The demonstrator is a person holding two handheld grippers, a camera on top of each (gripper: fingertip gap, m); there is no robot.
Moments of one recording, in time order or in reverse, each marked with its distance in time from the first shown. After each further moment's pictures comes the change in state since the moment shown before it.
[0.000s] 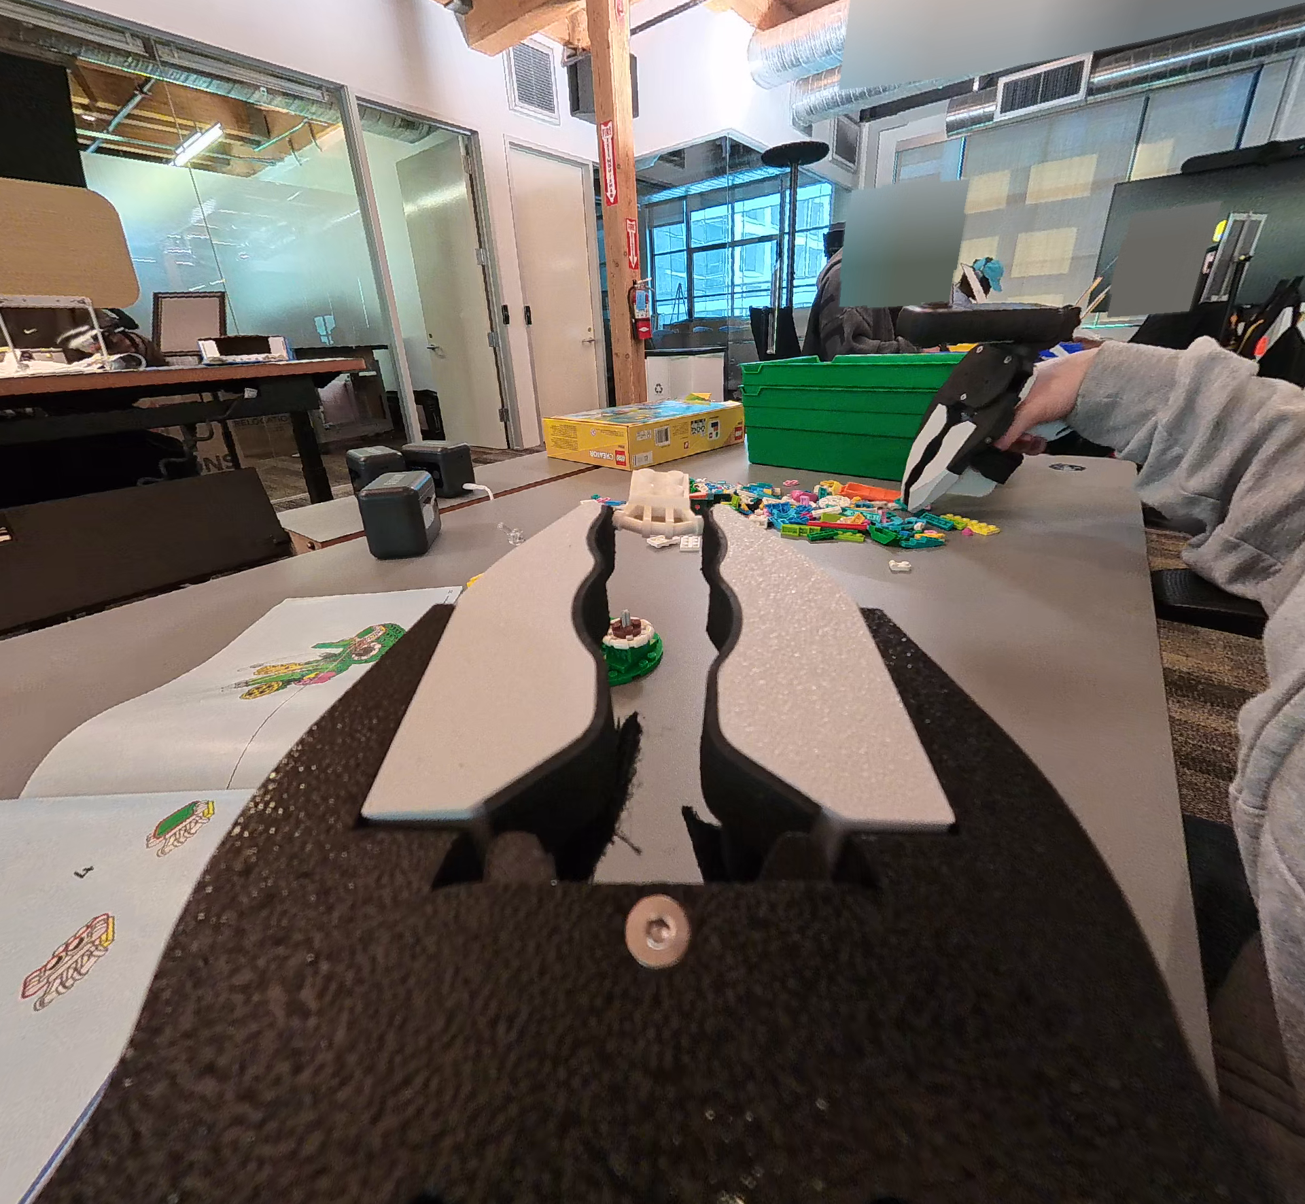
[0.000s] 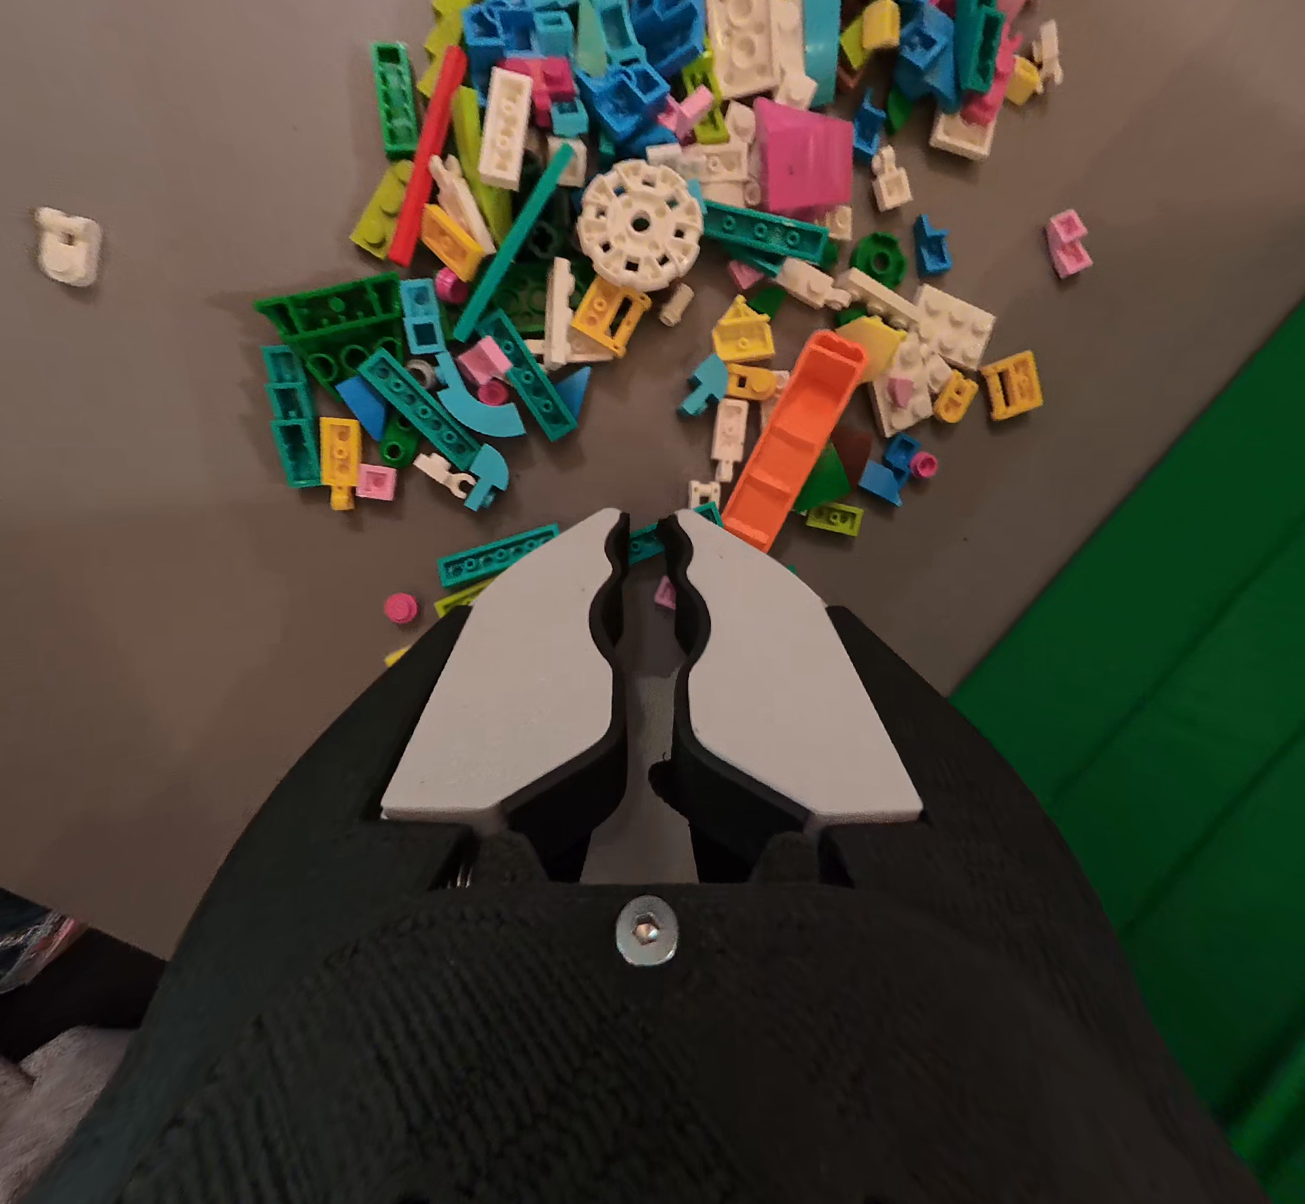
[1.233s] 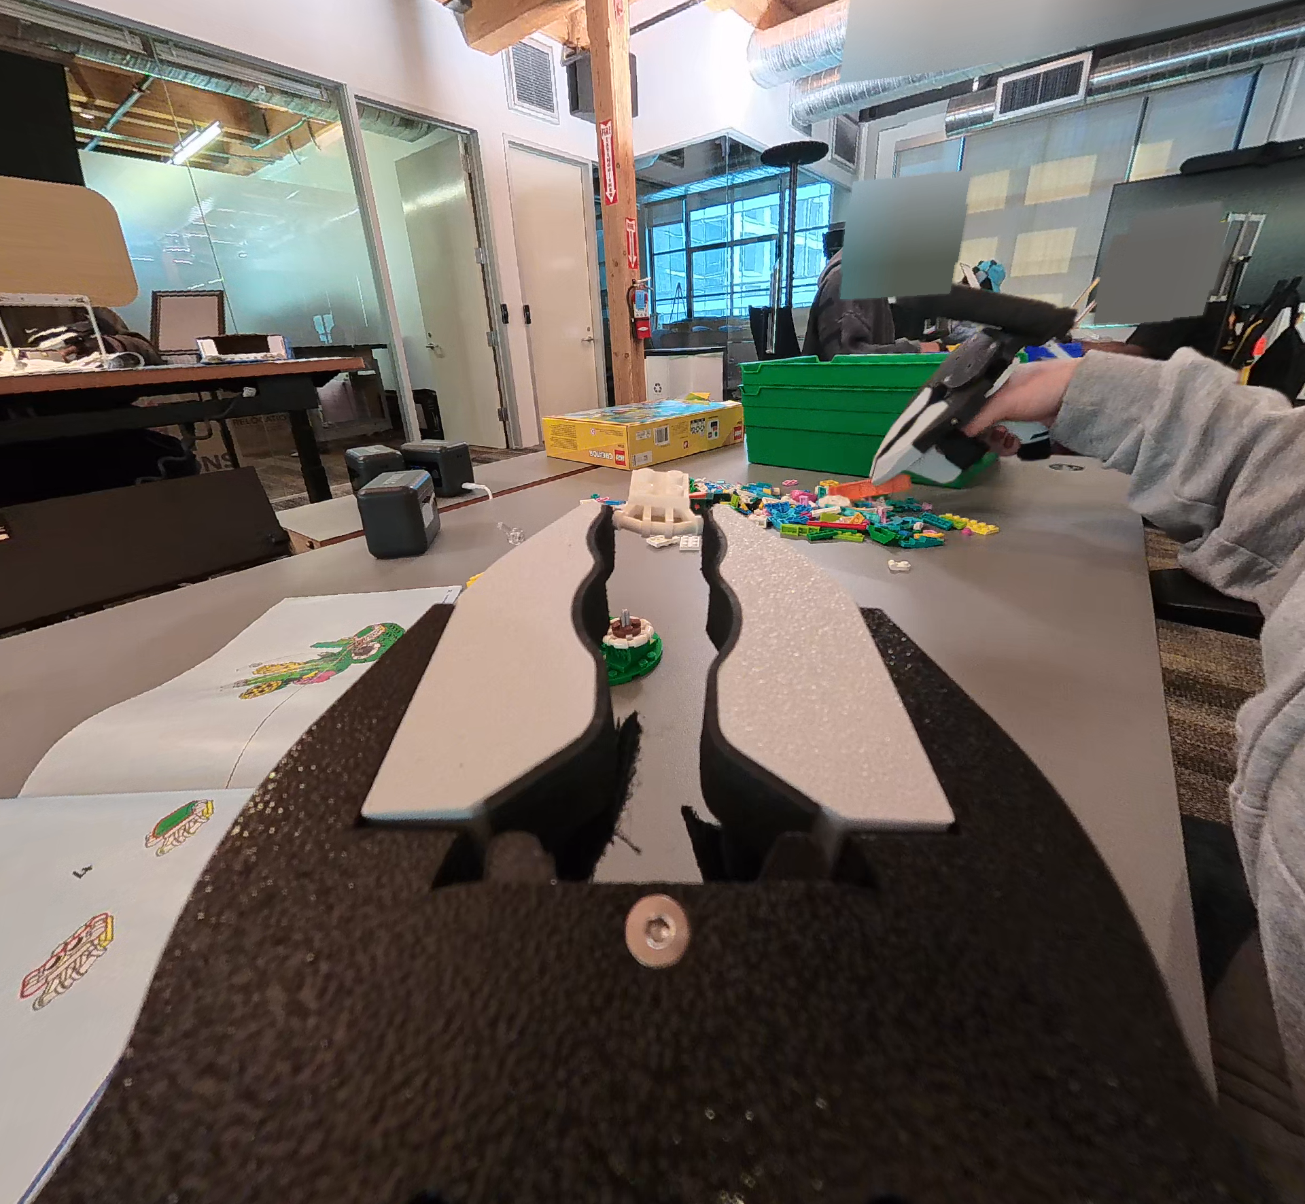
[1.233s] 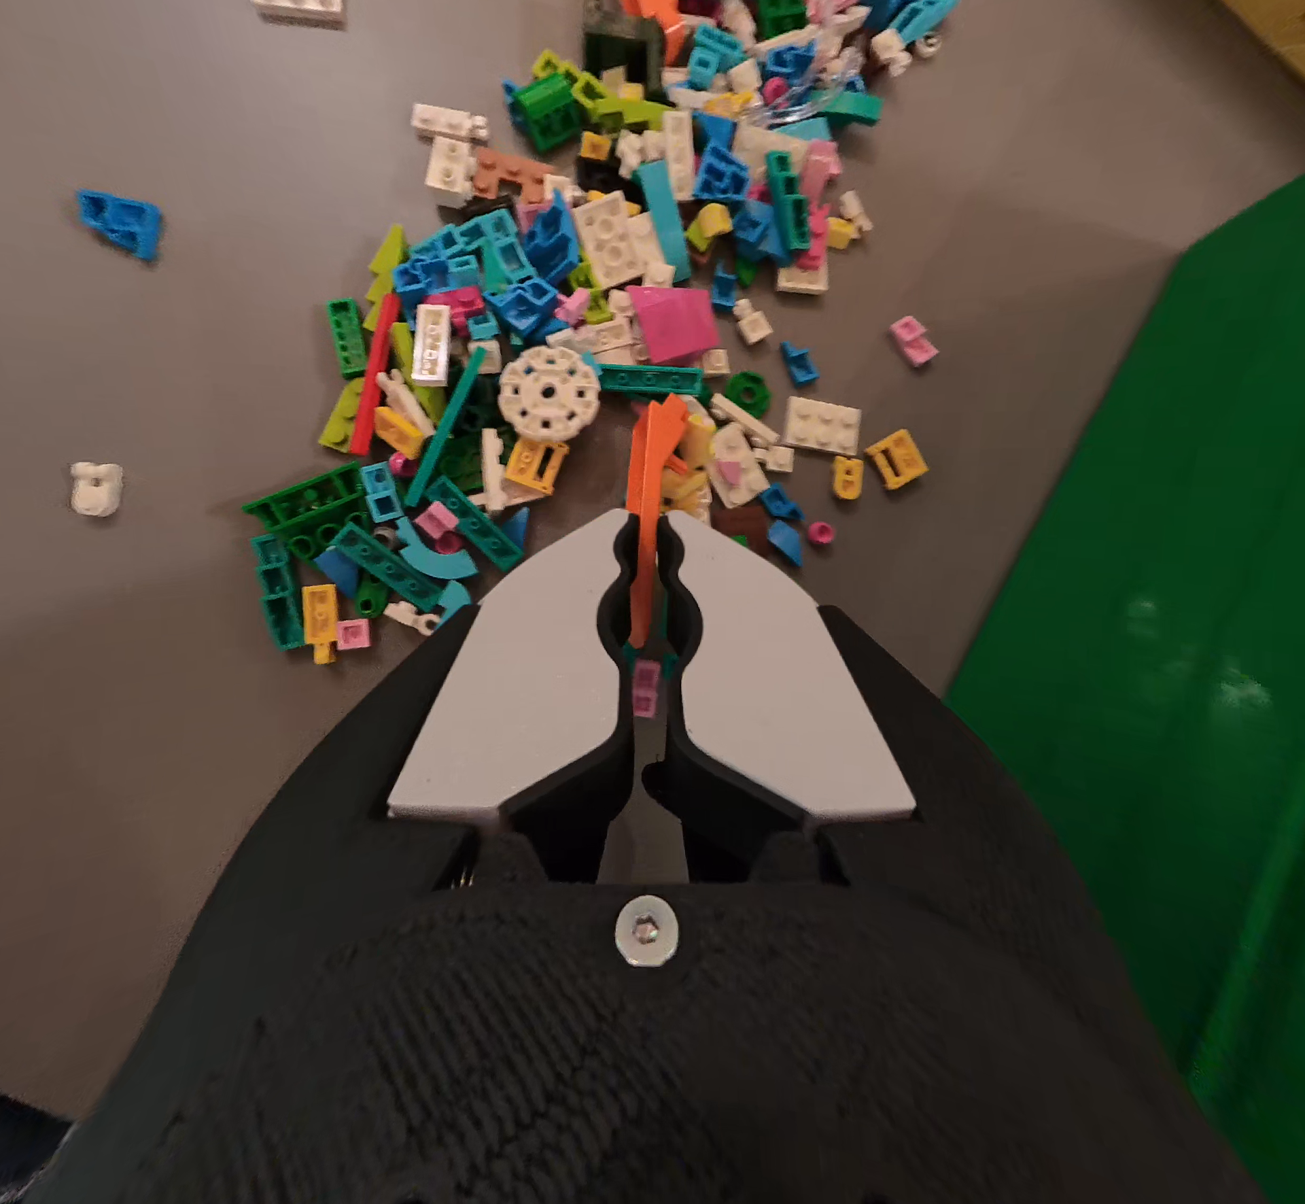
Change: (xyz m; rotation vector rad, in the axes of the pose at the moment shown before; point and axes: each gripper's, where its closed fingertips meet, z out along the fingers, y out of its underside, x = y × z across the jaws) left arm 0.001 0.000 -0.001 -0.001 0.001 -0.002; right arm 0.020 -0.033 -0.005 0.184 0.070 0.149
